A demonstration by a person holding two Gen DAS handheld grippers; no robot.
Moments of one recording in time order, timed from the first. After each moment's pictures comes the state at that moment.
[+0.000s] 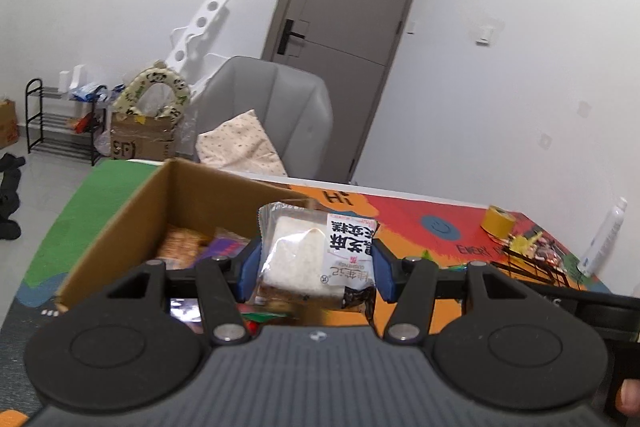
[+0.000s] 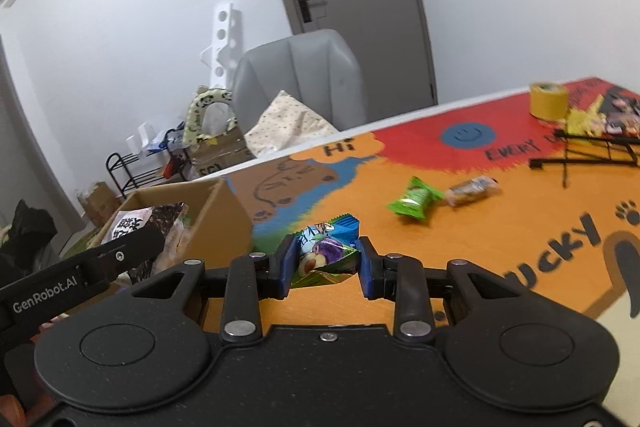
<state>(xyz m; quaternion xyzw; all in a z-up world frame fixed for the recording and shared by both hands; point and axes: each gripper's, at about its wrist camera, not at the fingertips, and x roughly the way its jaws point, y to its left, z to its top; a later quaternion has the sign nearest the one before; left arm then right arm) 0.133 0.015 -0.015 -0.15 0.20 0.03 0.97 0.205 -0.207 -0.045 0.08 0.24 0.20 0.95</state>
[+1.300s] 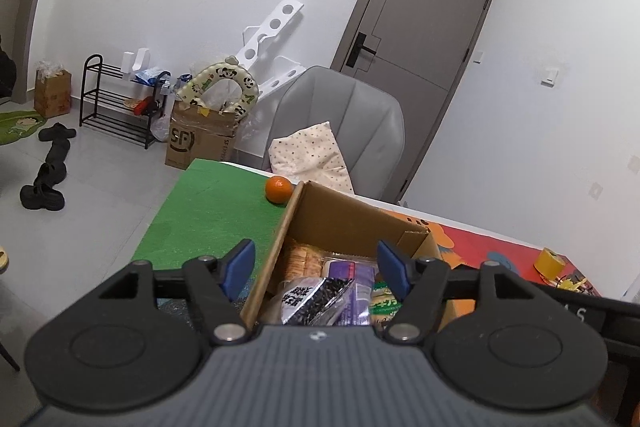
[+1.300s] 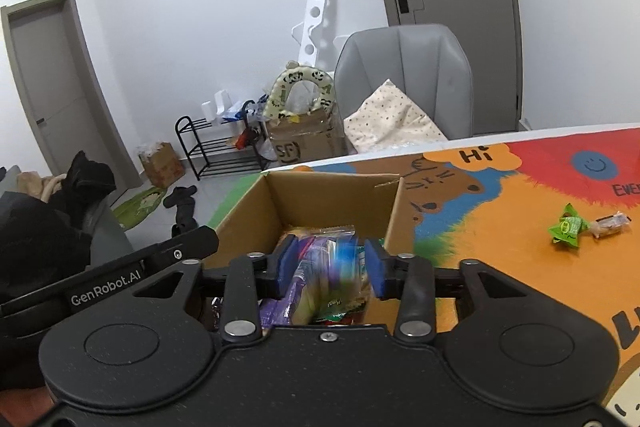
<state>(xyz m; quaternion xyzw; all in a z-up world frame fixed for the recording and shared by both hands) 0.105 0.104 -0.010 -0.20 0.20 0.11 0.95 0.189 -0.097 -0.018 0.03 0.24 0.30 0.92</state>
